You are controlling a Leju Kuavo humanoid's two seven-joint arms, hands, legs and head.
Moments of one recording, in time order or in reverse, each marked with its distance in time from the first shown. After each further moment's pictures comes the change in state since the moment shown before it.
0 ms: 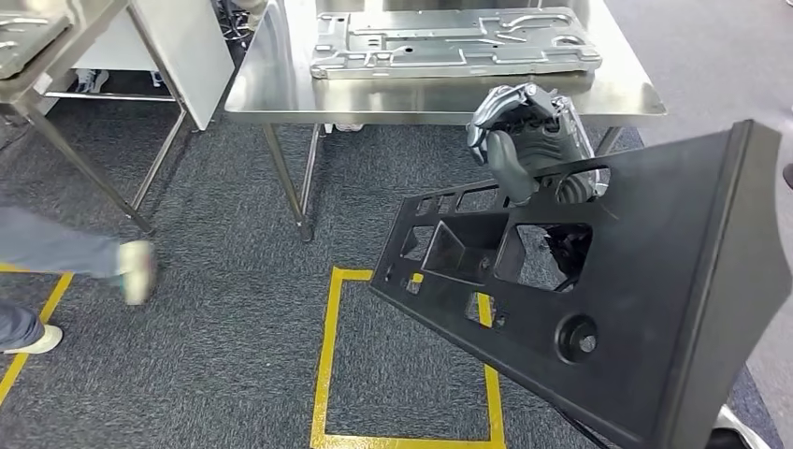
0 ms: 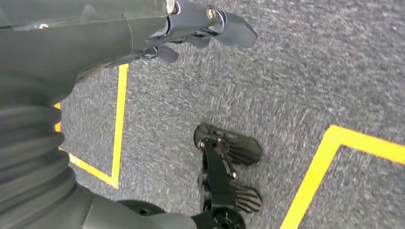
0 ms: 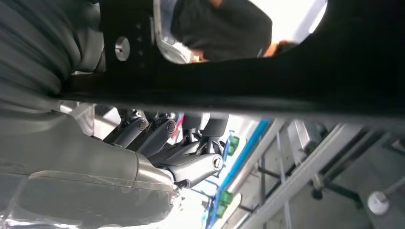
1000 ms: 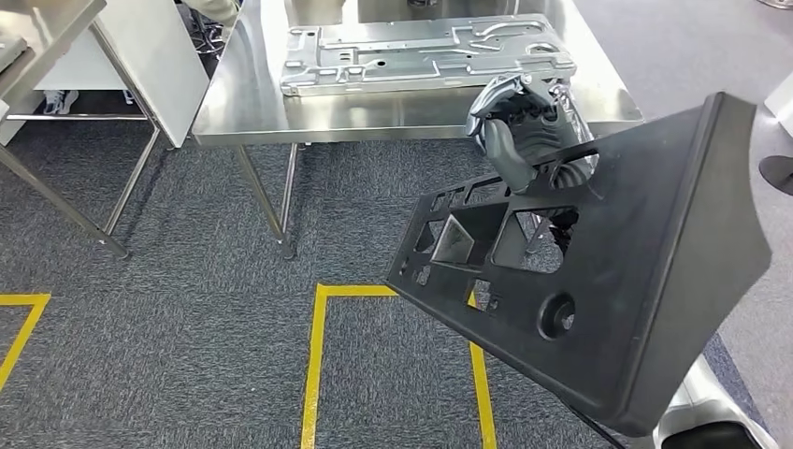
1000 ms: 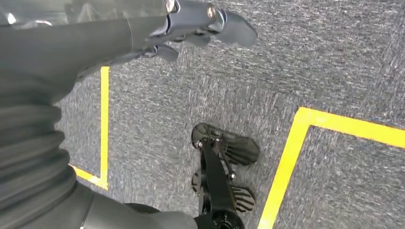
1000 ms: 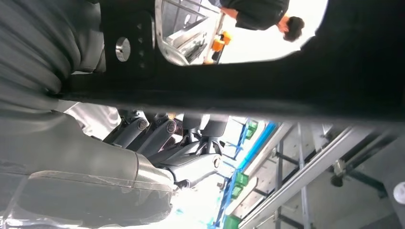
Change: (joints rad) left arm 0.001 0.009 0.001 0.000 -0.009 -0.010 -0.020; right arm -0.023 -0.013 -0.010 0.008 0.031 -0.010 0.056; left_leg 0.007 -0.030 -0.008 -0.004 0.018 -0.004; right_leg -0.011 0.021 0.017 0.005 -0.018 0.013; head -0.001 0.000
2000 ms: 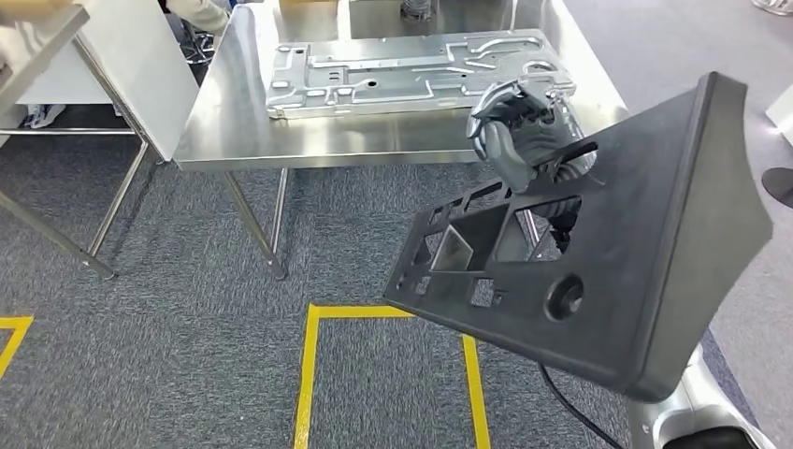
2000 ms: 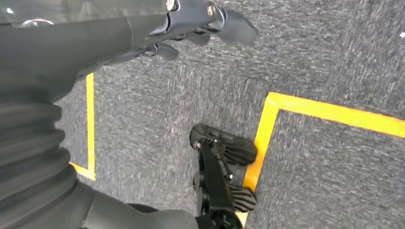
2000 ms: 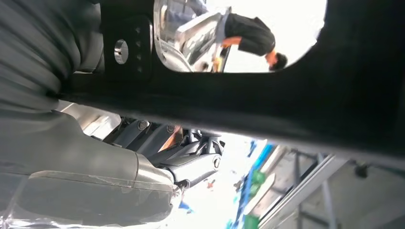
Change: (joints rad) left arm 0.003 -0.002 0.008 0.000 -0.007 0.000 -0.003; right arm 0.016 0.000 -0.010 0.008 -0.045 -0.003 0.059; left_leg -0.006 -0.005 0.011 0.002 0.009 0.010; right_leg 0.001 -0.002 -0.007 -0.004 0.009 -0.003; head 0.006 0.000
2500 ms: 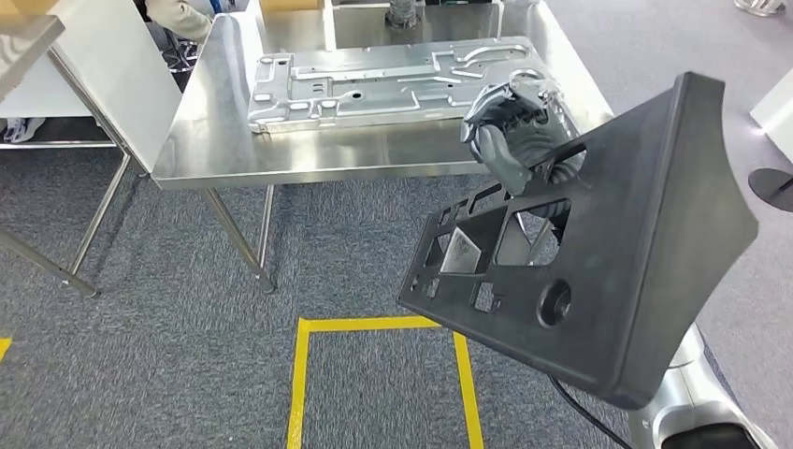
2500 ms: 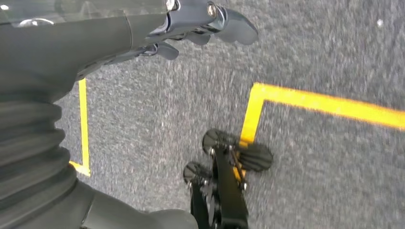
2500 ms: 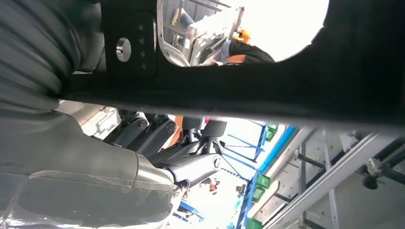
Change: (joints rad) left arm 0.003 0.002 0.008 0.000 -0.005 -0.010 -0.001; right arm -0.005 -0.003 -0.019 -0.011 0.014 0.061 0.029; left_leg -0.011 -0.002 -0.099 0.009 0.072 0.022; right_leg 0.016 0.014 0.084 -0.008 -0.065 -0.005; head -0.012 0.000
